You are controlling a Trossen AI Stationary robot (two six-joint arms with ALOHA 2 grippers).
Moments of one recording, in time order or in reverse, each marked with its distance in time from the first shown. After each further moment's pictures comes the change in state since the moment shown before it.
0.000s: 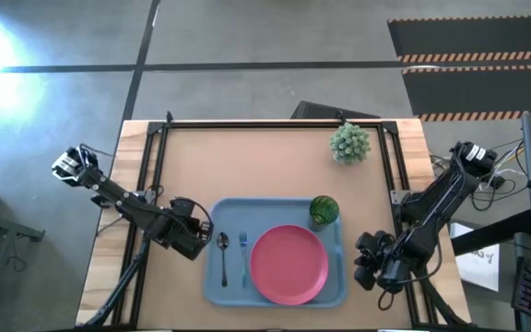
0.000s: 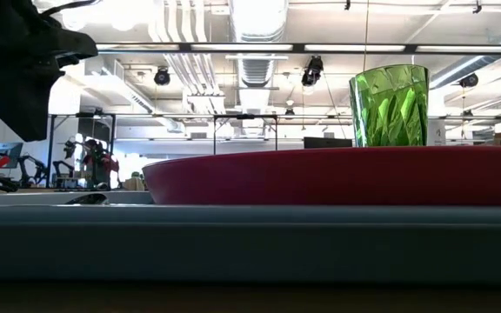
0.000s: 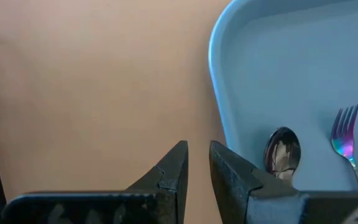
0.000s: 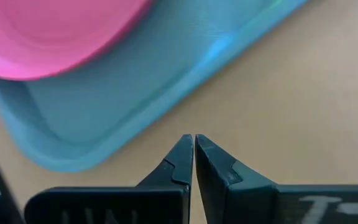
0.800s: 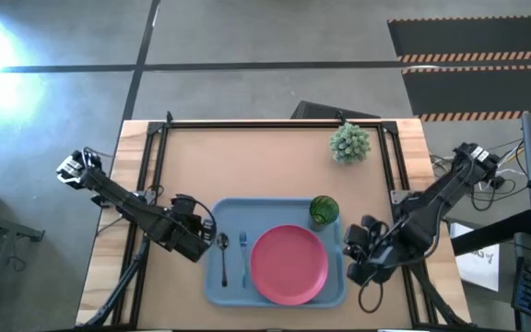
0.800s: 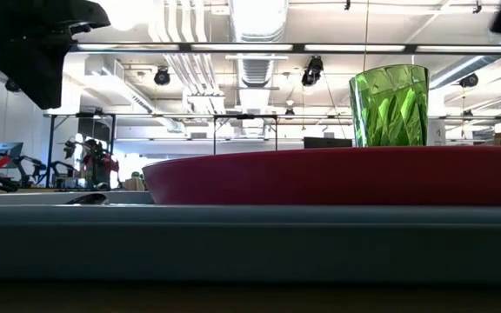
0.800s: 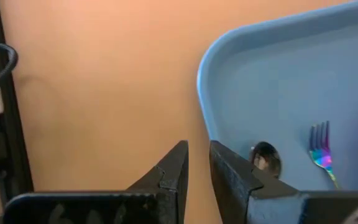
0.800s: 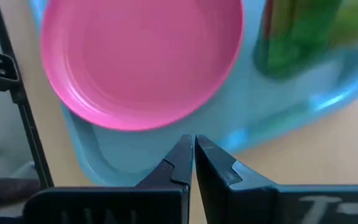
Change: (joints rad) left arm 0.000 0.078 0.197 -0.208 -0.068 0.006; right arm -0.194 -0.001 0.369 -0.295 -0.001 -0.463
